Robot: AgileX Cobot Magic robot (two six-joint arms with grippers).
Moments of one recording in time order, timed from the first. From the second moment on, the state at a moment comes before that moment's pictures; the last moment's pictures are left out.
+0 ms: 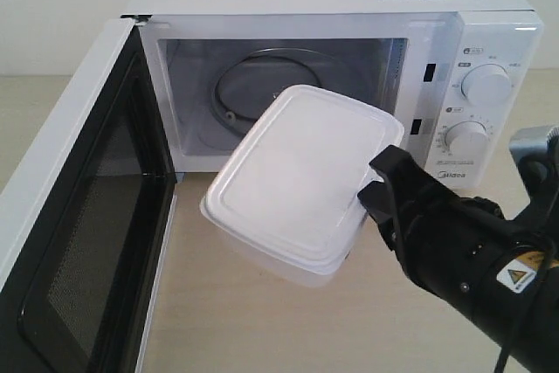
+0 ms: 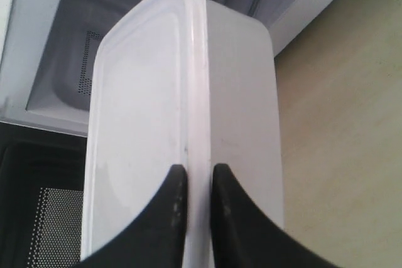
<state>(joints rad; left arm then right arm) -0.02 0.07 0.00 -0.56 0.29 0.59 0.93 1.30 -0.32 0.95 -0.74 0.59</state>
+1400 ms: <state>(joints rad) -0.02 0.07 0.00 -0.56 0.29 0.59 0.83 1.71 -0.66 0.99 -0.85 0.80</state>
